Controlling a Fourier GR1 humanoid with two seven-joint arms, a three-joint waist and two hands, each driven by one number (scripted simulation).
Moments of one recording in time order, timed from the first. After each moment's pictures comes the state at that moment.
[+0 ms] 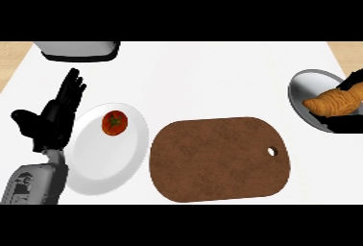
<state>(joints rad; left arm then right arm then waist) -0.23 0.18 0.09 -1.49 0.00 0.06 0.09 -0.29 -0.42 -0.28 -1.57 0.54 0.13 0.04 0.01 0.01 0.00</state>
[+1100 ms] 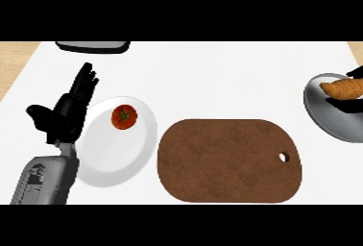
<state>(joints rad) -0.28 0.15 0.06 -1.45 -0.01 0.04 0.06 -0.71 -0.61 -0.45 -0.41 0.68 -0.18 -0.44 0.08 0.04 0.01</state>
